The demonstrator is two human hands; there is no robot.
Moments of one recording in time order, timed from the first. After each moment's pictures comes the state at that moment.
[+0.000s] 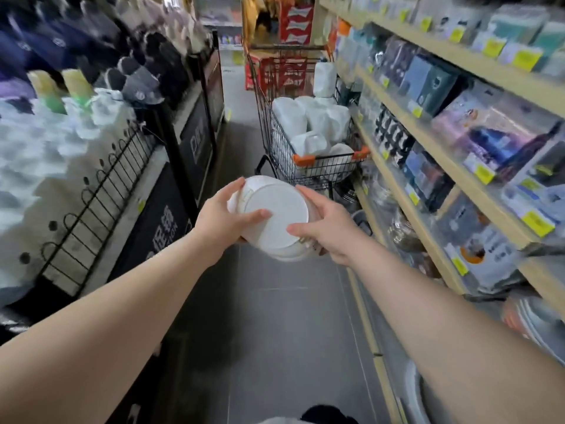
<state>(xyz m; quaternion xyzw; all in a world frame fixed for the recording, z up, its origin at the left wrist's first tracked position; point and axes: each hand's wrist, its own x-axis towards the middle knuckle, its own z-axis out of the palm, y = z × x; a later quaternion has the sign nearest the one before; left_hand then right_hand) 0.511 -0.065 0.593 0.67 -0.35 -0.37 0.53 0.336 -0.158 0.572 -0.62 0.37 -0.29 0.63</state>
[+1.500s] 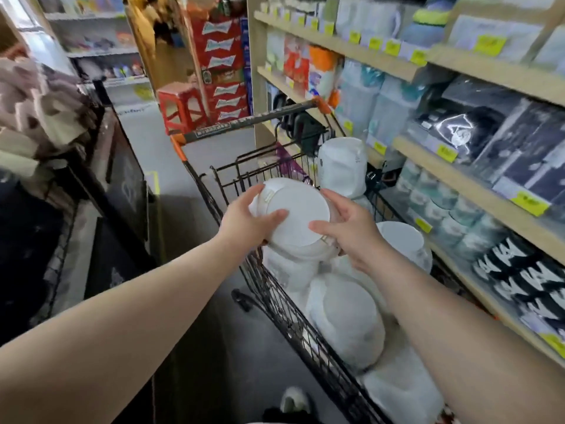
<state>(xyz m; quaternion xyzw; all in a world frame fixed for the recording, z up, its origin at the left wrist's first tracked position) 0.919 -0.942 0.581 0.63 -0.47 -0.44 0.44 0.729 -0.964 0.554 -0.53 0.52 -0.45 0.50</state>
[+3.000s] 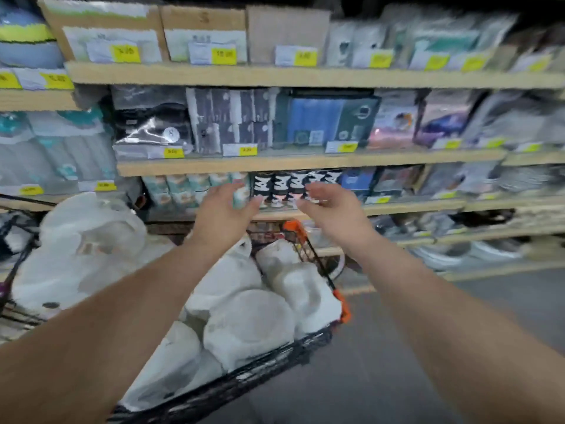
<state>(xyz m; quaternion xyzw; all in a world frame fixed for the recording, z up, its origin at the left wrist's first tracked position) 0.741 -1.023 0.606 0.18 -0.89 -0.38 0.17 0.675 -0.836 0.622 -0.16 0.82 -0.54 0.07</state>
